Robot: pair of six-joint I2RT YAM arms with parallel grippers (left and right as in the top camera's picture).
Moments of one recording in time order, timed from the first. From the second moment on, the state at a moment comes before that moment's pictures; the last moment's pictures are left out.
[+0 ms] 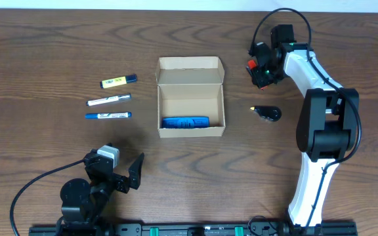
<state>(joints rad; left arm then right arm) -0.07 0.01 0.14 -0.48 0.34 -0.05 0.03 2.27 1.71 -0.76 -0.14 -0.33</state>
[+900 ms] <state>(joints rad) -0.07 0.01 0.14 -0.48 0.34 -0.05 0.45 1.86 1.84 -1.00 -0.20 -0.52</state>
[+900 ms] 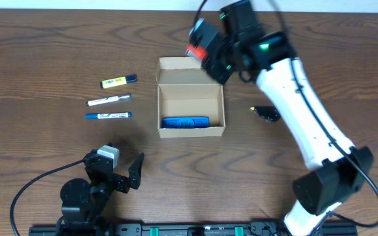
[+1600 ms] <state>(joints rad) -0.07 0.01 0.14 -0.48 0.34 -0.05 0.53 2.12 1.79 -0.98 -0.22 -0.93</state>
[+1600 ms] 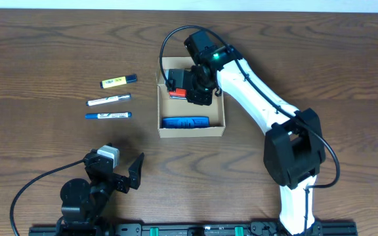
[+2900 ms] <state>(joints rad) -0.07 0.01 0.14 -0.48 0.34 -0.05 0.19 1.79 1.83 -1.26 -0.16 -0.66</state>
